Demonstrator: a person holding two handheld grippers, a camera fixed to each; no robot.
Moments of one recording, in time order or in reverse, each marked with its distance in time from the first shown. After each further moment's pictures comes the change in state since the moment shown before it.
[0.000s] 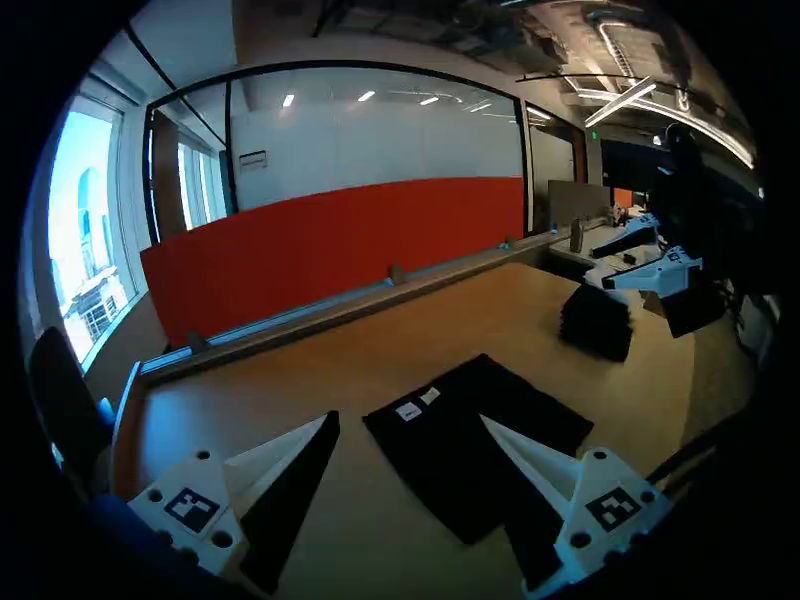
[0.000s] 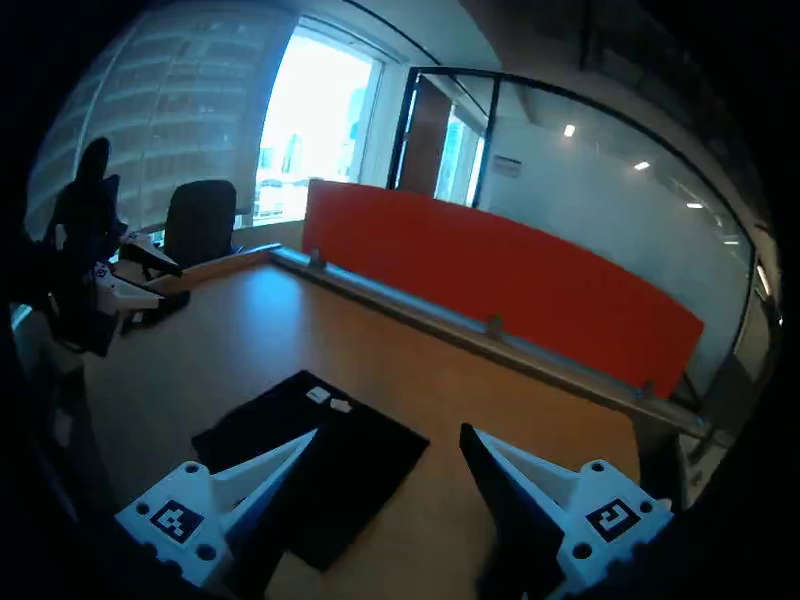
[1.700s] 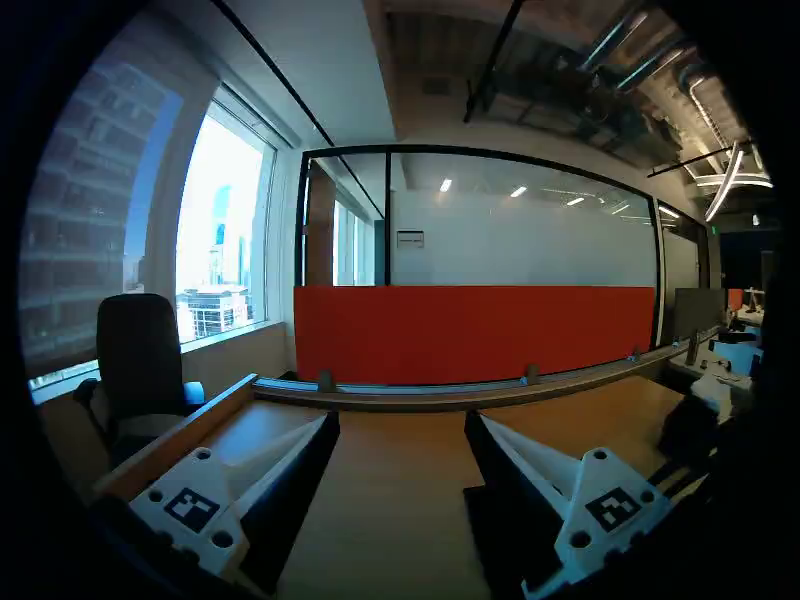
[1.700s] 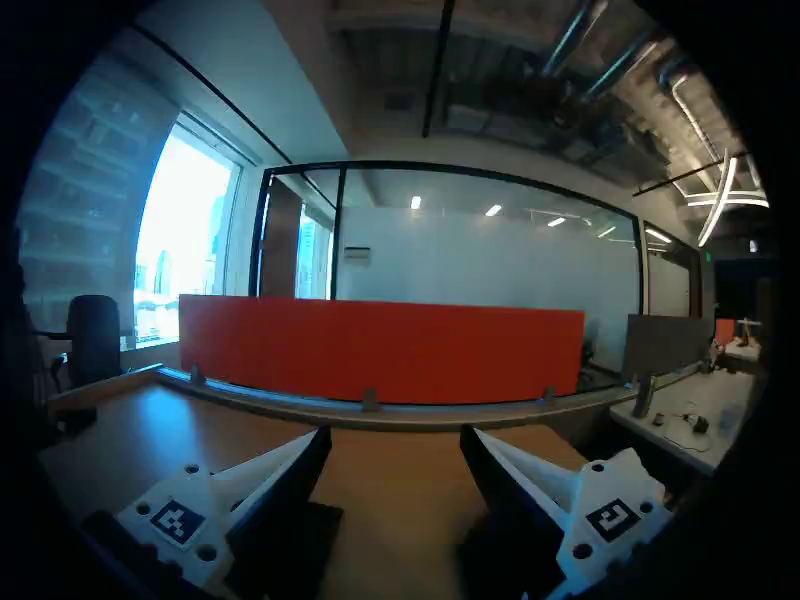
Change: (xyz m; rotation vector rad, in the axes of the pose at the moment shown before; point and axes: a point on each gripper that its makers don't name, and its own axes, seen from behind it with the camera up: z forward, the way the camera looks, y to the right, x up) left arm 0.032 -0.083 -0.074 0.523 0.339 -0.214; right arm 0.017 0.087 -0.050 -0.475 0.381 0.244
